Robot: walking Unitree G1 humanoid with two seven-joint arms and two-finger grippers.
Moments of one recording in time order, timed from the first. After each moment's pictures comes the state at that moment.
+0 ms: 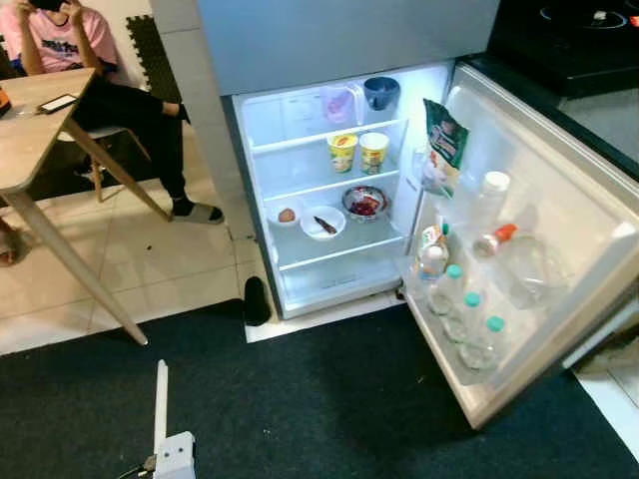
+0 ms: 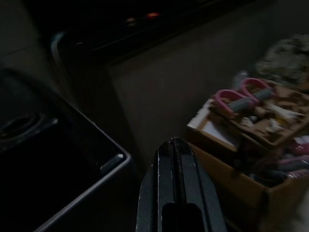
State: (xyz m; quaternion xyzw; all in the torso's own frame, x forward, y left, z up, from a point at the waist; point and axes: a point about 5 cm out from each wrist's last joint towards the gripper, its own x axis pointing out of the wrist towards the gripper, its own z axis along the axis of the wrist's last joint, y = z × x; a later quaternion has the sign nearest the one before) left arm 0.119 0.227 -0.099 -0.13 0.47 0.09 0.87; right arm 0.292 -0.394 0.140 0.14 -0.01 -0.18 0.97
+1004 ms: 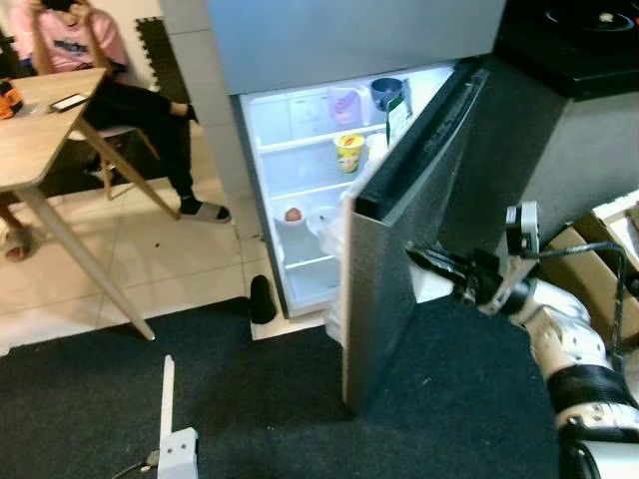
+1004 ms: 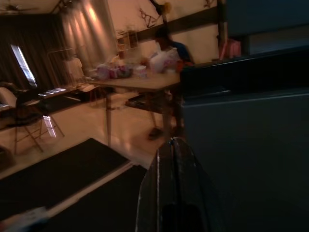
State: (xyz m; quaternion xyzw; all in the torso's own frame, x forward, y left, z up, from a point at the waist) left arm 0.118 0.226 -0.099 -0.13 0.48 0.08 0.87; right arm 0.336 -0.180 0.131 0.15 -0.01 0.48 0.86
